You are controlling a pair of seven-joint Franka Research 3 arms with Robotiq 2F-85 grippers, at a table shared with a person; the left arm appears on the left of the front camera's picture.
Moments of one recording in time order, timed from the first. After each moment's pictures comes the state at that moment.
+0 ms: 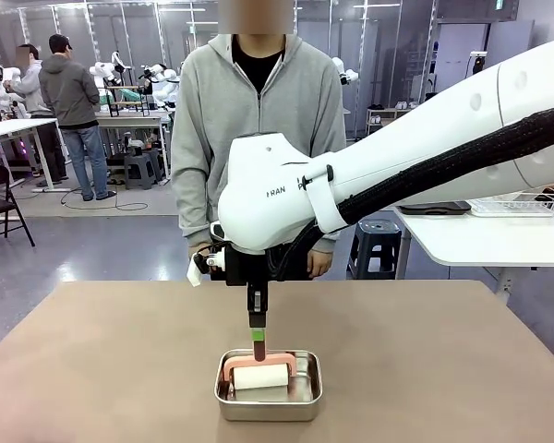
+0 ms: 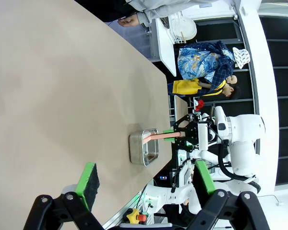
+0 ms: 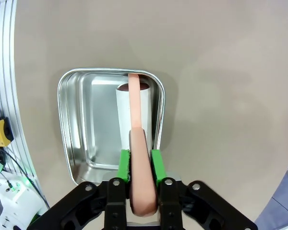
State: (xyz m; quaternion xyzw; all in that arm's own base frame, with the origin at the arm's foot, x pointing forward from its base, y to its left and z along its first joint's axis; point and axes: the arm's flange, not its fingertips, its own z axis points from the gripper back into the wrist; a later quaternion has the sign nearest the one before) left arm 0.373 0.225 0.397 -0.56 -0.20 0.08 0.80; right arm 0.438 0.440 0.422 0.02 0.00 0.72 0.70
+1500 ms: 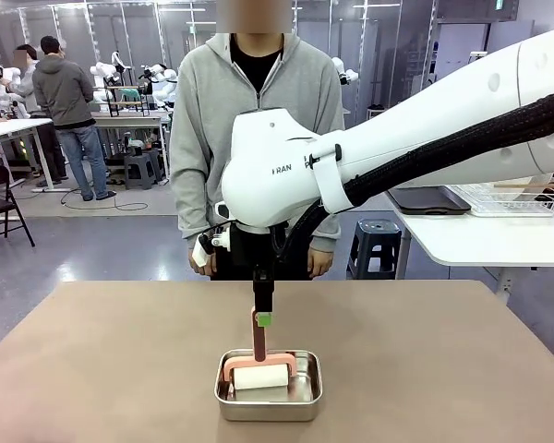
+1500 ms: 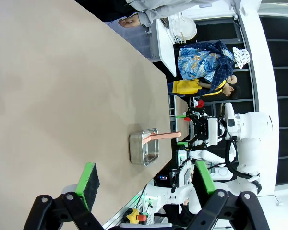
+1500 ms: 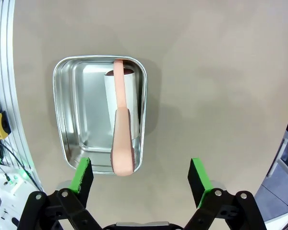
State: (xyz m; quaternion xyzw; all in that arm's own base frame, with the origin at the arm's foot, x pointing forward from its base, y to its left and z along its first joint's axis) left arm 0.373 0.225 0.397 -0.56 -0.20 0.08 0.80; right arm 0.448 0.432 0.454 0.00 -0.01 0.71 0.70
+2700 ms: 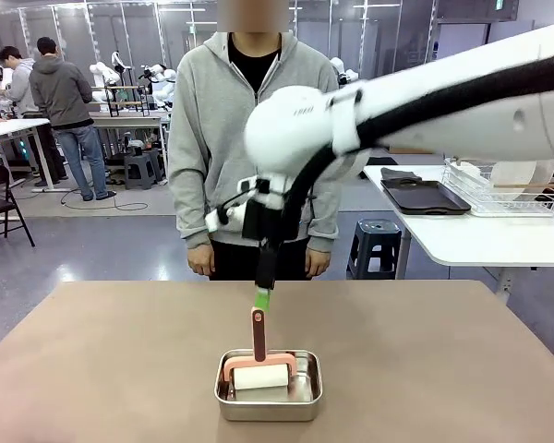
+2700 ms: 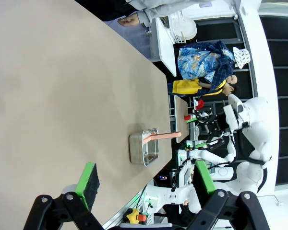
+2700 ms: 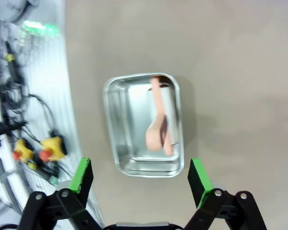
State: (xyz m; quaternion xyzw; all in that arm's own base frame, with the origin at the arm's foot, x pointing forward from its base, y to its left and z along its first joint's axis) left arm 0.373 0.225 0.397 -0.56 -0.20 0.08 0.80; right arm 0.474 0.386 0.496 0.19 0.02 0.62 0.76
